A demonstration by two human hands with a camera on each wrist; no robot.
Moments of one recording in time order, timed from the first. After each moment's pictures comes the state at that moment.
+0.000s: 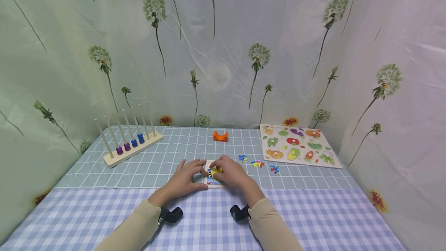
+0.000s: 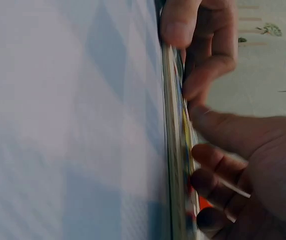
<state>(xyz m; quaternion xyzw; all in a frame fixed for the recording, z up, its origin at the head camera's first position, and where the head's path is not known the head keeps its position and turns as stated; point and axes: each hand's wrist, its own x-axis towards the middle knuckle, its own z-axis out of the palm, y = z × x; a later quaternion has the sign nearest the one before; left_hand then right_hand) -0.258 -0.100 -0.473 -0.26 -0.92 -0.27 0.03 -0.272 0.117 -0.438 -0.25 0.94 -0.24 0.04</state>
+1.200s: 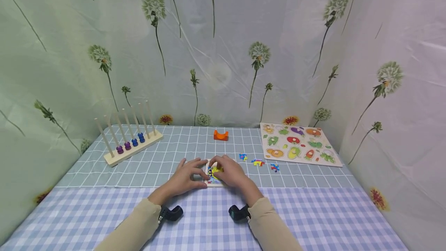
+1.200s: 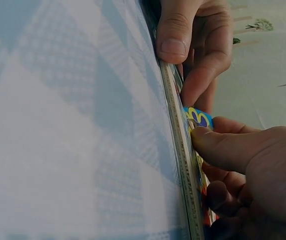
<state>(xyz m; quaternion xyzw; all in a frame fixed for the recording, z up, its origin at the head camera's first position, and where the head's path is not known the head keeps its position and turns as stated) -0.257 -0.102 -0.470 -0.28 -0.92 -0.29 0.02 -0.274 0.113 -0.450 -0.21 0.93 -0.31 0.05</state>
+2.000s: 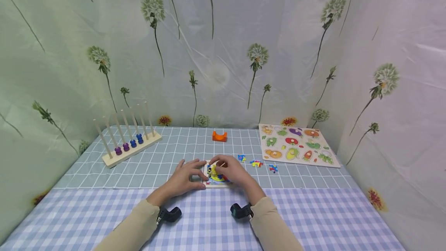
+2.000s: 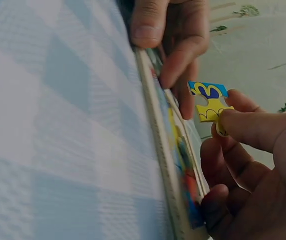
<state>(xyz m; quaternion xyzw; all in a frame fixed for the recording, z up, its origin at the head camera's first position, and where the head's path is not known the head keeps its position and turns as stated) -0.258 -0.101 -0.469 -0.27 -0.92 -0.30 0.02 -0.279 0.126 -0.442 -0.19 0.86 -0.46 0.09</state>
